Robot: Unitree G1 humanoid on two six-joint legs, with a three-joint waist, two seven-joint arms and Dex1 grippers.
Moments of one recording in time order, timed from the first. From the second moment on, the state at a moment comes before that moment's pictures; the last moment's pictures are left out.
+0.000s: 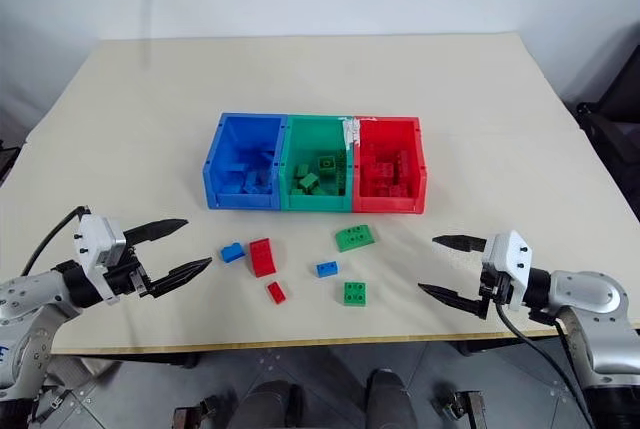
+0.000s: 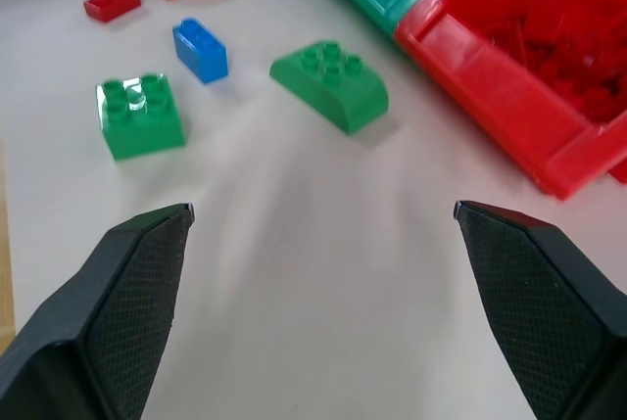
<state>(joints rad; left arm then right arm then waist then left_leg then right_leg) 0.07 0.71 0.35 -0.22 -0.48 0.22 -0.92 -0.01 -0.76 -0.19 -0.07 0.44 -0.02 1.20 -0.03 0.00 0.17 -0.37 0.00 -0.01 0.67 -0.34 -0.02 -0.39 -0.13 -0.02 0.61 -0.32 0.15</state>
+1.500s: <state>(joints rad) 0.22 0.74 0.27 -0.46 -0.51 0.24 -1.01 -0.23 -0.74 0.26 -0.23 0.25 0.30 1.12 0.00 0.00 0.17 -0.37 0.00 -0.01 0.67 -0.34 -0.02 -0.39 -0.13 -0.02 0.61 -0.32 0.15</state>
